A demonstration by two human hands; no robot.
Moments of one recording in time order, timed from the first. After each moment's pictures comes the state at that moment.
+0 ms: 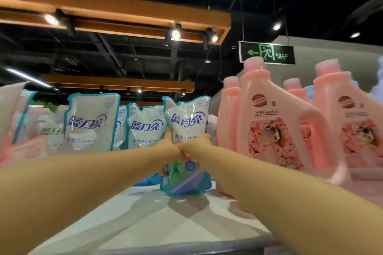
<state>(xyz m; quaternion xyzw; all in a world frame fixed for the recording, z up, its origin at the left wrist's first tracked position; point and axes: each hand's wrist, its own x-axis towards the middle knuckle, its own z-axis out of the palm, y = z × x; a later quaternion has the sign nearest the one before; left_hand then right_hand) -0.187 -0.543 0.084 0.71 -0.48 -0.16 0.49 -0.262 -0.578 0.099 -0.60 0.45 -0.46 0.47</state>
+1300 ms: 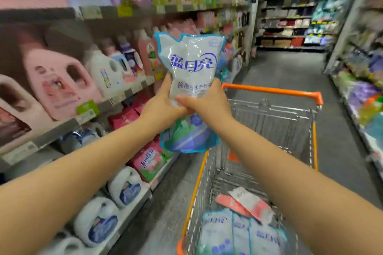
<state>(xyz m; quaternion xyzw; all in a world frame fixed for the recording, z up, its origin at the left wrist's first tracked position) -0.712 -0.081 -0.192 0.29 -0.82 -0.36 0.32 -0.820 -0.014 -0.192 -0.42 0.67 -0.59 0.14</state>
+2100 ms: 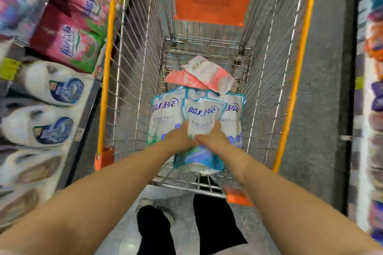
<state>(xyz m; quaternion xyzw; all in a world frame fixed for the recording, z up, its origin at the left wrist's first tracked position) -0.819 0.059 -0.629 0.39 -0.75 -0.40 -0.35 -0.893 0.154 -0.649 -0.03 0.82 -0.24 0.51</state>
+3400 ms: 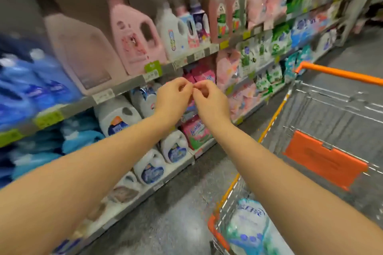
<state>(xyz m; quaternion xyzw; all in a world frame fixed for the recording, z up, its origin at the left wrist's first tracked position) -0.652 -0.096 -0.248 0.55 -0.71 -0.20 0.39 -0.742 -0.067 -0.268 -0.53 0.61 -0.53 0.25</state>
